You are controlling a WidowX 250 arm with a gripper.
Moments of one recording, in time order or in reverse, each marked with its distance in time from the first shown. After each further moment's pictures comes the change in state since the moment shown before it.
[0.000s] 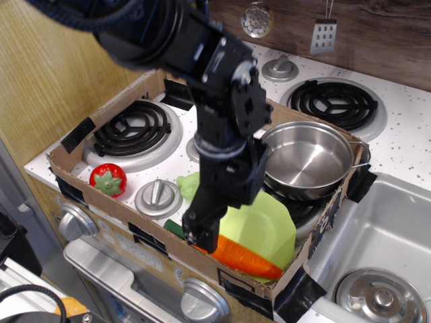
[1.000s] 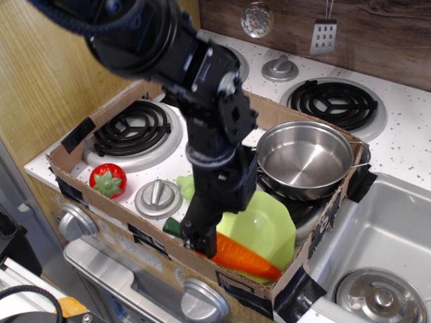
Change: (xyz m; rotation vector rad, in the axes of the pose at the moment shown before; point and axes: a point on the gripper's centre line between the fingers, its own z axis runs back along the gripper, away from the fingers) arm 0.000 -0.001 -0.021 0.048 -0.049 0.021
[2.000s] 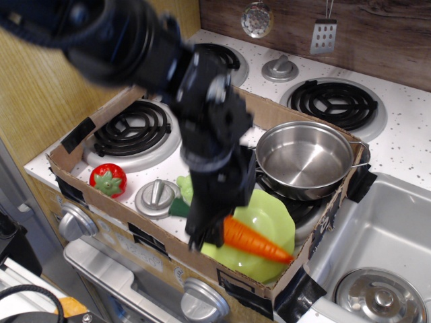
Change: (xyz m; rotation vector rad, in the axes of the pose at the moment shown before) arm 0.003 0.004 0.018 0.016 -0.038 0.103
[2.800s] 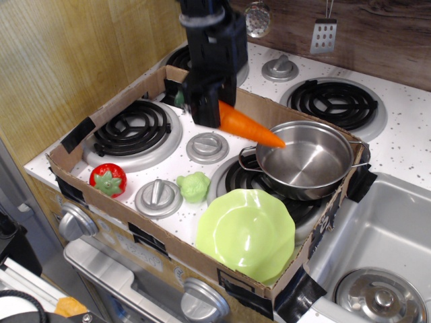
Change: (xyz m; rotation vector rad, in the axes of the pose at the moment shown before) arm -0.048 0.113 0.037 -0.056 -0.042 -0.148
